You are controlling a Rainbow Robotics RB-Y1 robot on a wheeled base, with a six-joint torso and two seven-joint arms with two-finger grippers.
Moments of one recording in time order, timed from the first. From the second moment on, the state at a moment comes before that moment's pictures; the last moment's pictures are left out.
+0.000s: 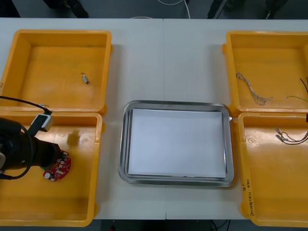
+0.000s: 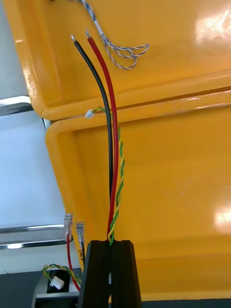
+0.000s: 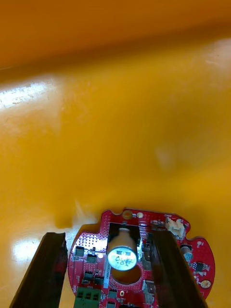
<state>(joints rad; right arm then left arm) -0.24 -0.96 -0.31 -2.29 -1.16 1.92 0.83 -0.09 1.18 -0.43 -2.02 0.87 1.02 -1.13</state>
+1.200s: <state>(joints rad) -0.40 -1.02 -0.04 -2.27 -1.23 1.90 1.12 -0.16 1.18 0.06 -2.13 1.19 1.68 -1.29</state>
